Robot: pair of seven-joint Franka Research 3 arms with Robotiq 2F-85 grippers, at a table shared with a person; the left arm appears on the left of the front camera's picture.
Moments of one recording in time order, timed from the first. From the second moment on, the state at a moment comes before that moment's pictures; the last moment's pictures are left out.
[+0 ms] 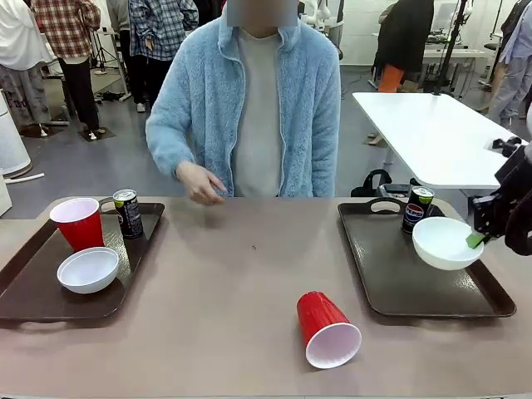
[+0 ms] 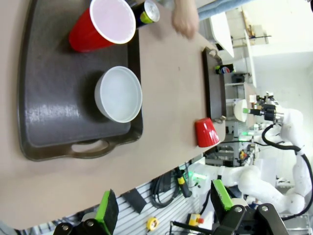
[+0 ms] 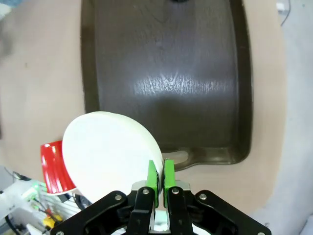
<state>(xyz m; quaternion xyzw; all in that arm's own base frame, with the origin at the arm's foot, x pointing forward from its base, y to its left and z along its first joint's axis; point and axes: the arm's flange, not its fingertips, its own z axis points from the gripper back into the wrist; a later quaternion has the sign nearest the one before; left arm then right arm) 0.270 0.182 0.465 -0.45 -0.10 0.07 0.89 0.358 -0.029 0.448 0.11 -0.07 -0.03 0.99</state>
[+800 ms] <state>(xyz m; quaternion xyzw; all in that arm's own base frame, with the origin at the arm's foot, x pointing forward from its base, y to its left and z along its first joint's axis) 0.270 0.182 0.465 -0.45 -0.10 0.07 0.89 0.405 -0.046 0.343 0.08 -0.04 -0.05 0.99</state>
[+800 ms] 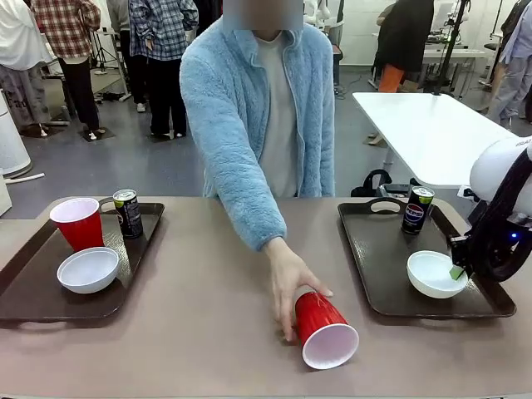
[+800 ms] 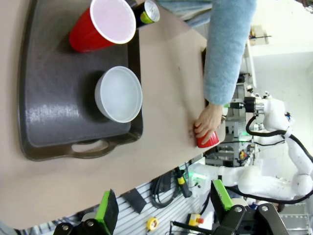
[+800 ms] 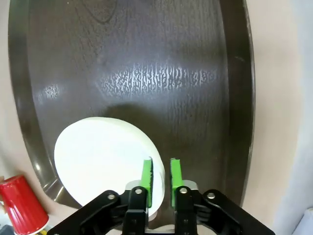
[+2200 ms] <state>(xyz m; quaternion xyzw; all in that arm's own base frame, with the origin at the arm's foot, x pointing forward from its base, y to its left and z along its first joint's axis) 0.270 0.182 0.465 -0.44 -0.10 0.07 0.89 0.337 -0.011 0.481 0.10 -0.07 0.04 0.99</state>
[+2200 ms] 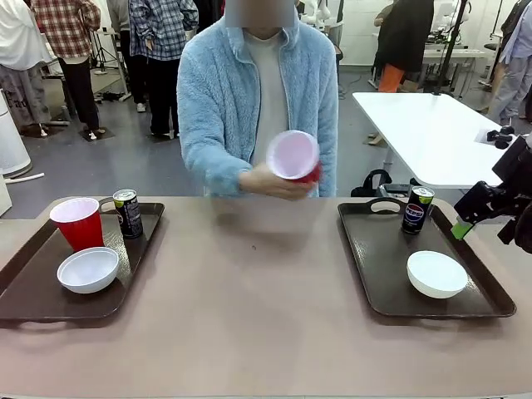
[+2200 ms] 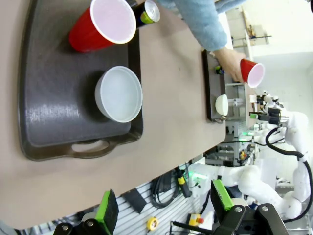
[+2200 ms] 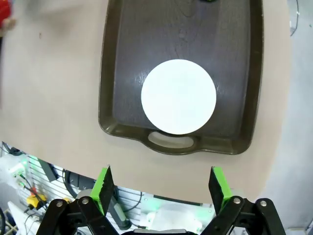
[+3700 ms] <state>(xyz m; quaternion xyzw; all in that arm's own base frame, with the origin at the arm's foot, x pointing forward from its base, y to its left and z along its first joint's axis) 0.270 0.182 0.465 -0.44 -0.10 0.07 0.89 0.272 -0.176 0.501 0.57 -0.18 -0.16 0.79</state>
